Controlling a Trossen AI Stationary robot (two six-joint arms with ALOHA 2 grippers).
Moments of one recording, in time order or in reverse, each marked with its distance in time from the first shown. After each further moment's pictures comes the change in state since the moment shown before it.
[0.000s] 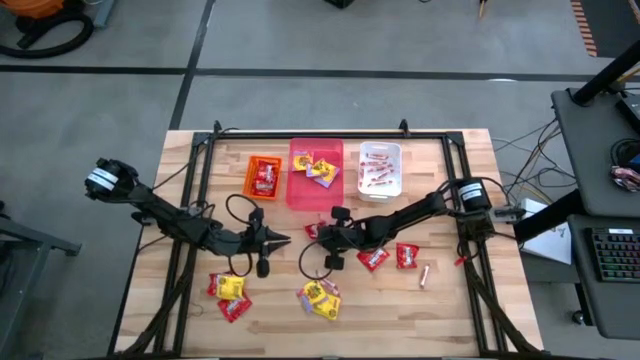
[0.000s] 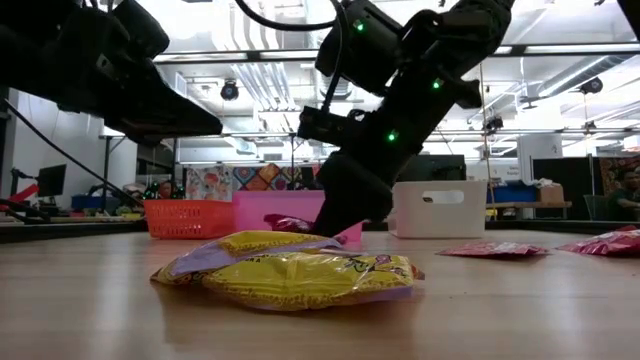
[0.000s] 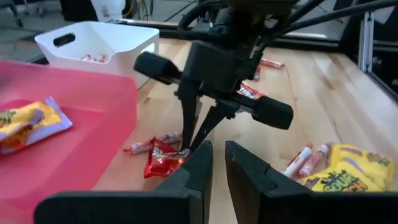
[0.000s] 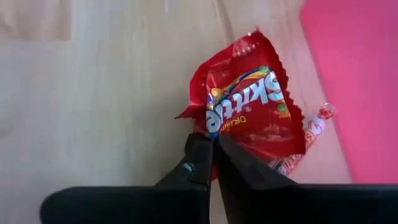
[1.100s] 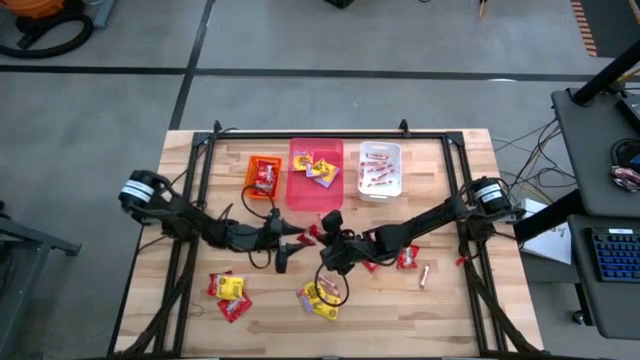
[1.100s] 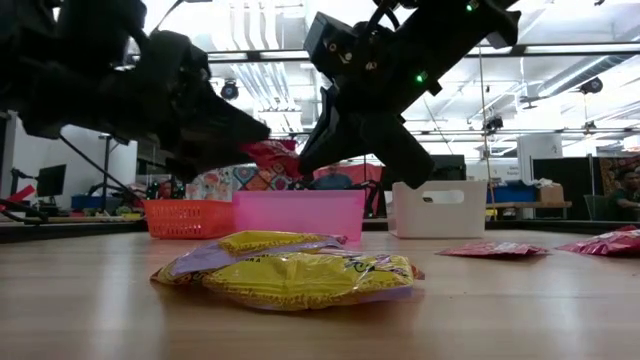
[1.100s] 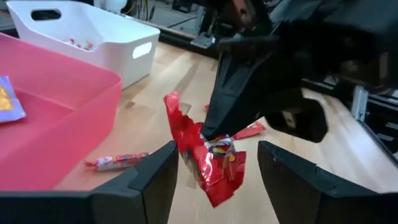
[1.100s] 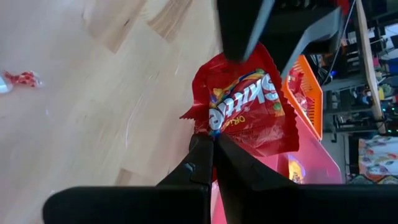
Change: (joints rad) left arm 0.144 0.351 0.052 0.413 0.136 -0.123; right arm 0.116 -0.122 0.007 0.023 0.224 -0.687
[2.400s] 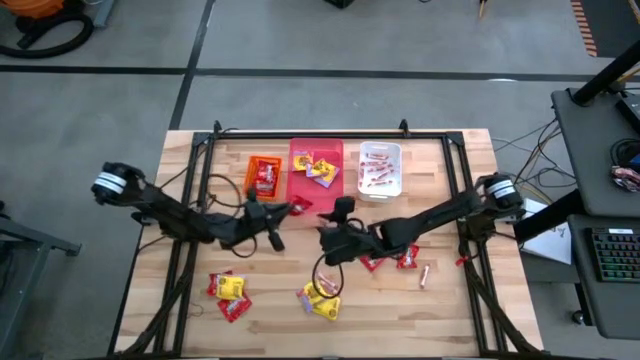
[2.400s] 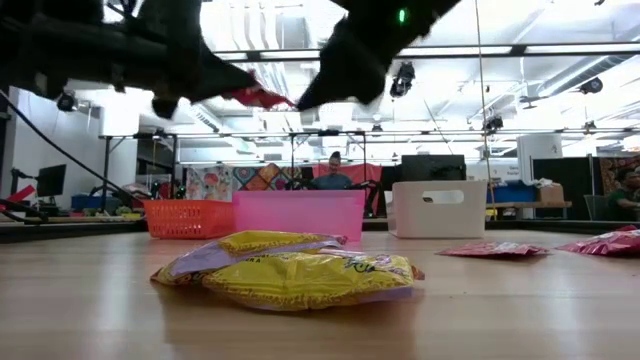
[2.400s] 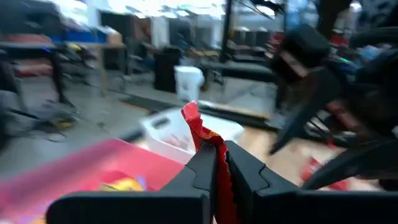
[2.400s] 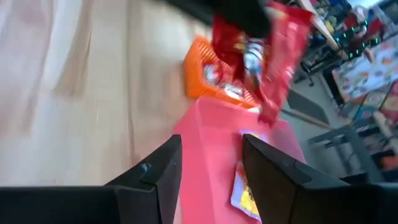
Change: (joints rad) left arm -0.018 -0.256 -0.025 0.048 -0.383 0.343; right arm 0.003 -0.095 0.074 -0.067 0.201 0.332
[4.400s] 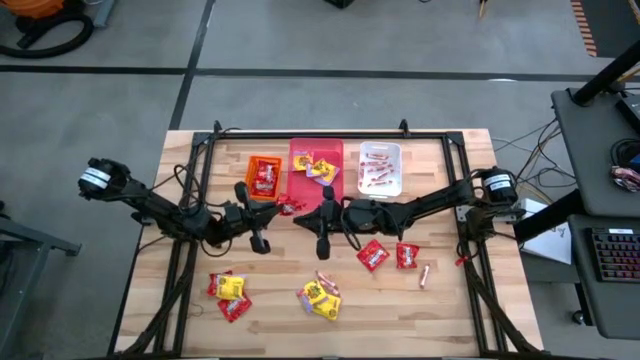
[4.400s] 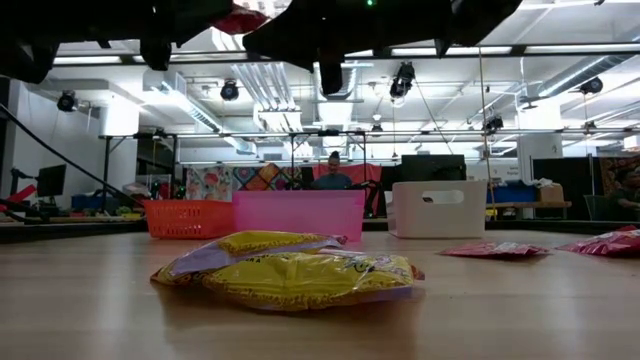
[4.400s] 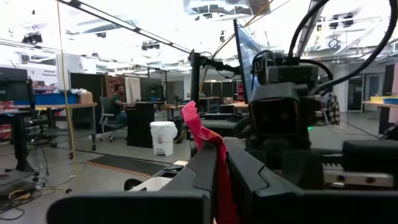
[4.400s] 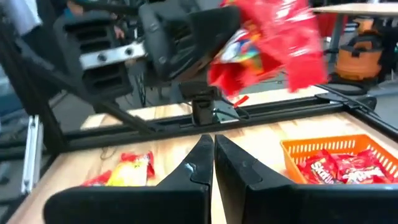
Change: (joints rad) left arm -0.049 -0.182 -0.031 0.158 0.119 0.258; right arm -0.163 0.009 -0.155 0.735 -0.566 0.367
